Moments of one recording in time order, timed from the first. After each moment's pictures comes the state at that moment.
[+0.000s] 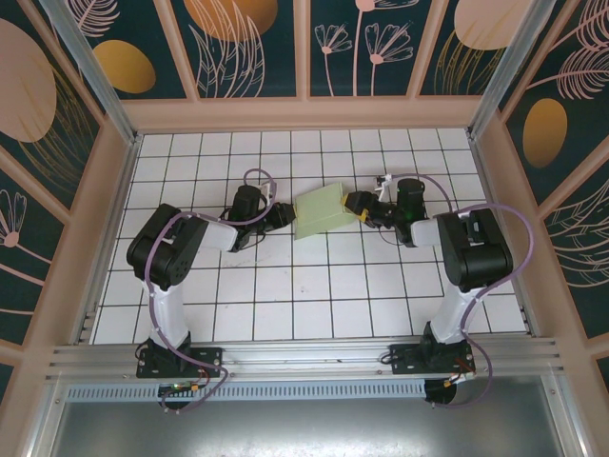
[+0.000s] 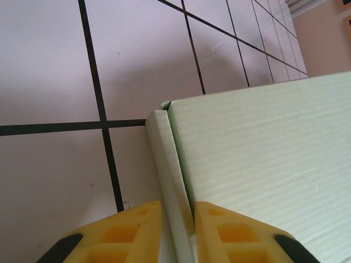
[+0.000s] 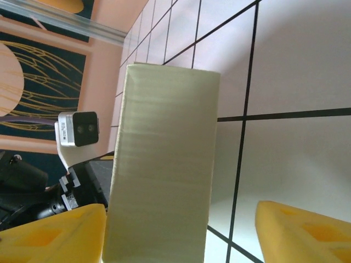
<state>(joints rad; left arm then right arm) -0.45 1.97 0.87 0.54 0.42 -0.74 0.18 1.82 0.74 0.60 -0.84 0.81</state>
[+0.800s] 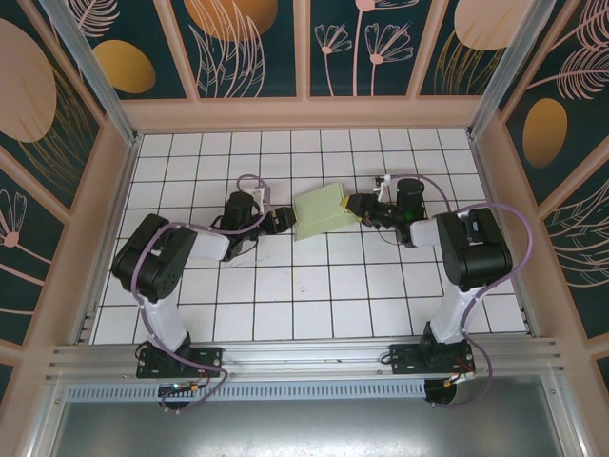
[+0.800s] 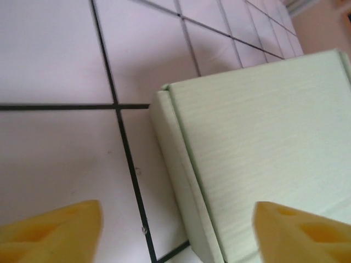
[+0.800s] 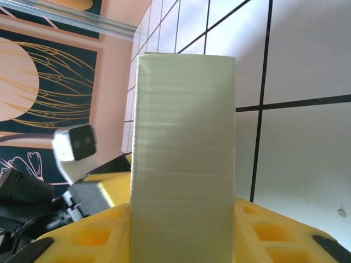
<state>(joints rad) -0.44 1.81 0.73 0.58 0.36 -0.64 0.18 1.82 0.74 0.61 -0.88 0.86</state>
